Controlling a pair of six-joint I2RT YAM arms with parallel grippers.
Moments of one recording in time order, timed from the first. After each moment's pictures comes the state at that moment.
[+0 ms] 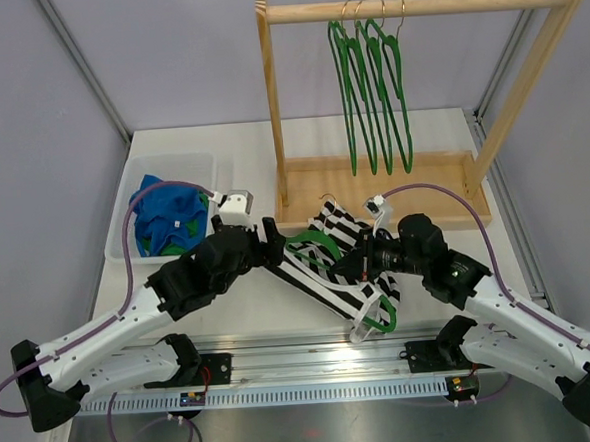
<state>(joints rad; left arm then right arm) -0.97 0.91 0.85 -0.43 -0.48 -0.55 0.72 0.82 0.62 -0.18 -0.40 0.68</state>
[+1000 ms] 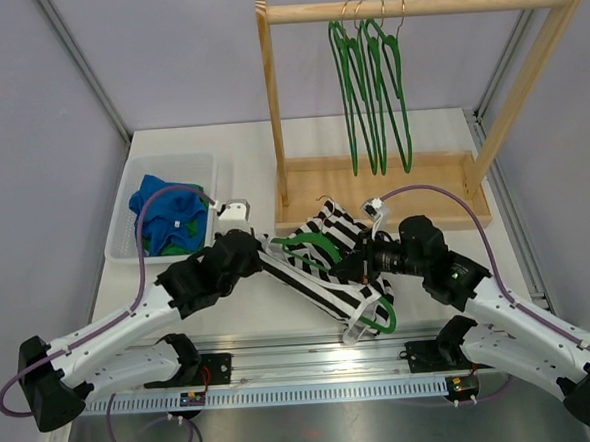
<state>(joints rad) -0.94 0.95 0.77 -0.50 -0.54 -0.60 0.73 0.80 0.60 -0.13 -0.43 0.63</state>
